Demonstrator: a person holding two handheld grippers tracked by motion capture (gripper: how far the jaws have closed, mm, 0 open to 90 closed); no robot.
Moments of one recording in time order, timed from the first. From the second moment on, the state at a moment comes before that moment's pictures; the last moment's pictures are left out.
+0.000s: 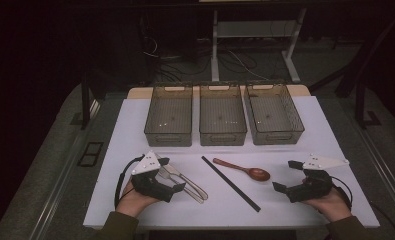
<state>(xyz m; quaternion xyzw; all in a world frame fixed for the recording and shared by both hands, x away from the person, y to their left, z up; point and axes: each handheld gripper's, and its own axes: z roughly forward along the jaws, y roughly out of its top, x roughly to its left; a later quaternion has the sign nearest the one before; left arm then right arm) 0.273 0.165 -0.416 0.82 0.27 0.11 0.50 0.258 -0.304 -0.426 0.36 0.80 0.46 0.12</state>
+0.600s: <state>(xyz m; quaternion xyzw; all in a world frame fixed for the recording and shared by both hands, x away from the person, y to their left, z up) 0.270 0.162 -0.417 0.82 0.27 0.11 0.50 0.258 -0.305 -0.423 0.37 0.81 0.45 0.11</state>
